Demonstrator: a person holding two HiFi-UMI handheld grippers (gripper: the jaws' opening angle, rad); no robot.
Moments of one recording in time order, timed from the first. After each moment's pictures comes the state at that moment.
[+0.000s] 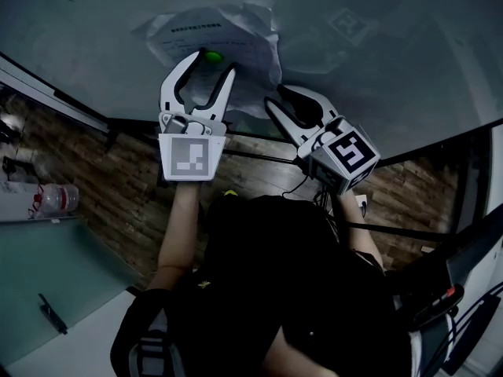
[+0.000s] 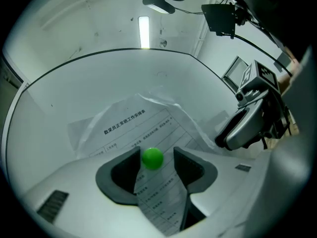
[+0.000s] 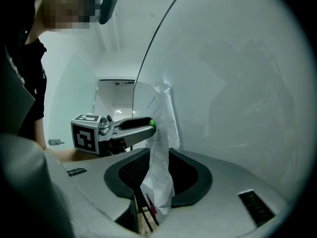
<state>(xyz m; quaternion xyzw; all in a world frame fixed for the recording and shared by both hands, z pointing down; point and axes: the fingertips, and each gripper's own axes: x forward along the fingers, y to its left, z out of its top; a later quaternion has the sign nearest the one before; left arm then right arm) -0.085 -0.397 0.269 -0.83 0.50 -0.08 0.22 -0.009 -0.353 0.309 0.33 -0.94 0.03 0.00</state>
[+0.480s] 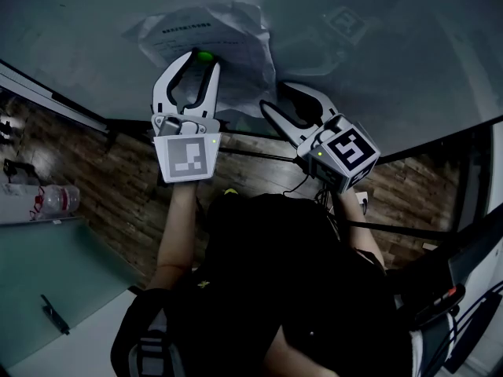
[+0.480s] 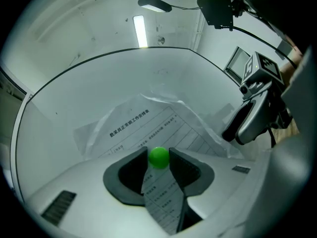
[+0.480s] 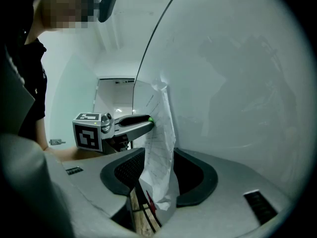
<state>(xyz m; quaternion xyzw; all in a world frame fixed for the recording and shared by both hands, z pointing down) -0.099 -0.398 0.265 -0.81 0.53 -0.09 0.24 -0.008 -0.349 0.314 0.33 -0.94 0.04 0.01</state>
